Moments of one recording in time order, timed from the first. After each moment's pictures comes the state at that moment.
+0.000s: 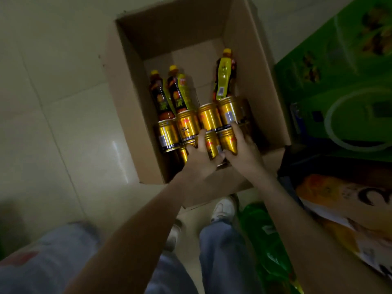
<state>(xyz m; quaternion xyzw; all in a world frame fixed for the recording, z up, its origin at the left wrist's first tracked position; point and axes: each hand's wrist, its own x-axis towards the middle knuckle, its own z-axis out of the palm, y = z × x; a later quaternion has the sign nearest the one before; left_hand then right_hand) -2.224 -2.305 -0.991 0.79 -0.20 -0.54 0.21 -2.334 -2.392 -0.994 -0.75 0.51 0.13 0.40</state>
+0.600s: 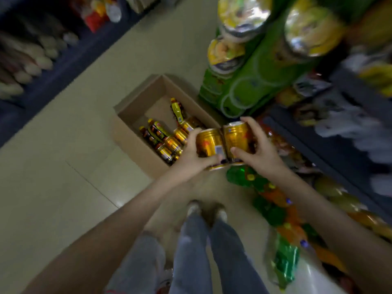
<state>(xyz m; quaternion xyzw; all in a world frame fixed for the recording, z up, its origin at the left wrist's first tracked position) -2.218 -2.244 -0.555 0.60 -0.42 -0.62 0.26 -2.411 -2.268 -0.517 -0.61 0.59 -0.20 0.49</state>
